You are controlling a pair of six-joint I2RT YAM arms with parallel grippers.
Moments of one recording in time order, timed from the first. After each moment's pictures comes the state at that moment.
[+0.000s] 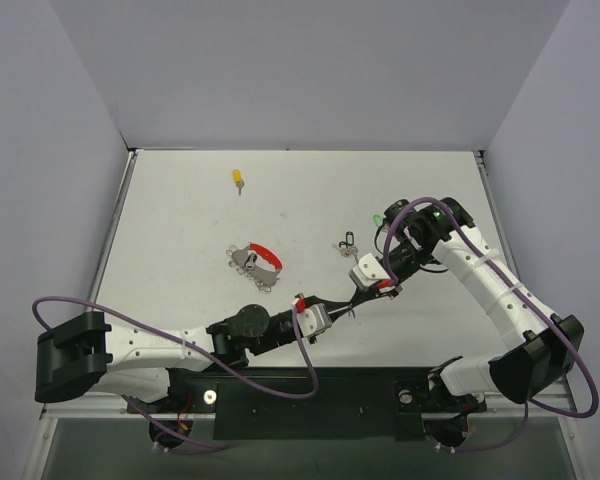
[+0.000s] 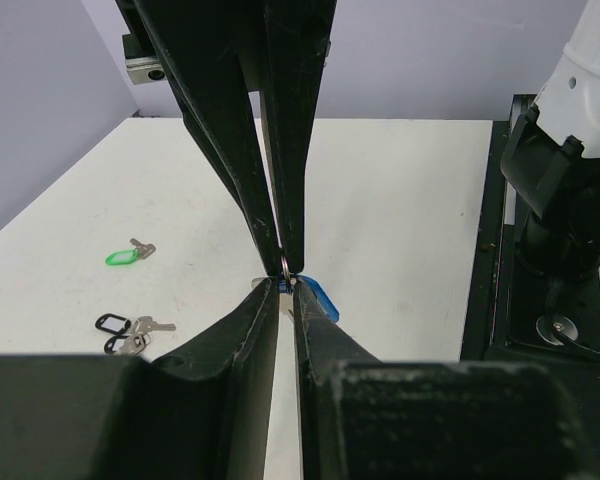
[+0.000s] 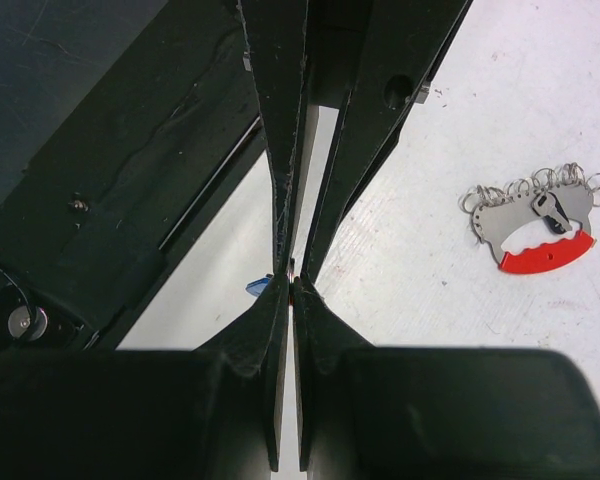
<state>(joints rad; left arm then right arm) -1.32 1.23 0.51 0.82 -0.10 0.19 0.50 1.35 1.34 -1.53 -0.97 -1.78</state>
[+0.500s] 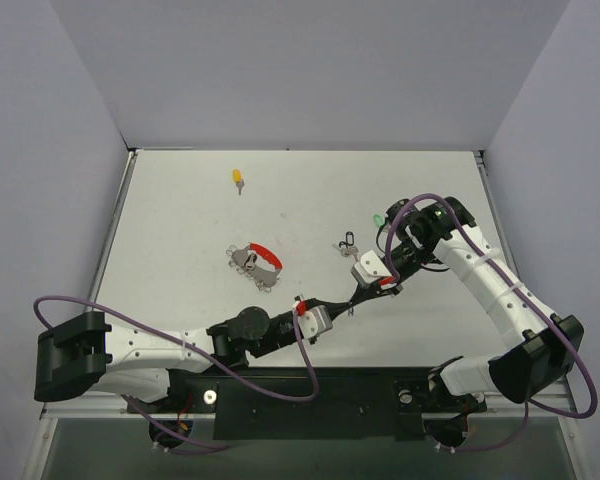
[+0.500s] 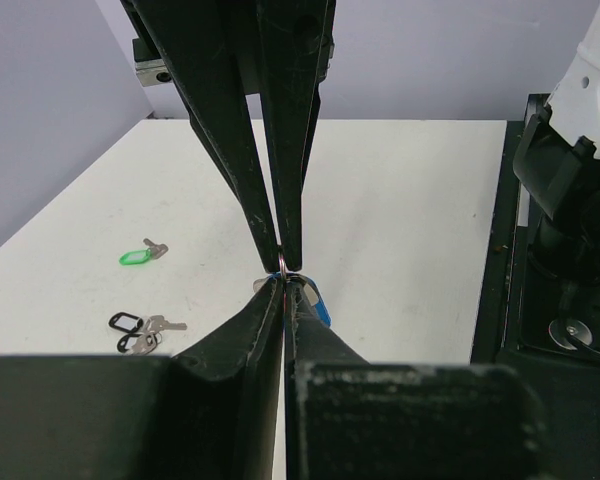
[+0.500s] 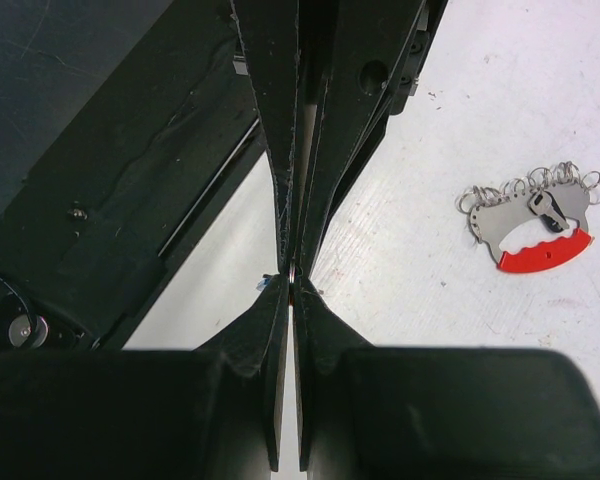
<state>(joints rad) -1.33 1.22 0.51 0.83 -0.14 0.21 0.48 1.35 1.33 -1.53 -0.99 -1.78</state>
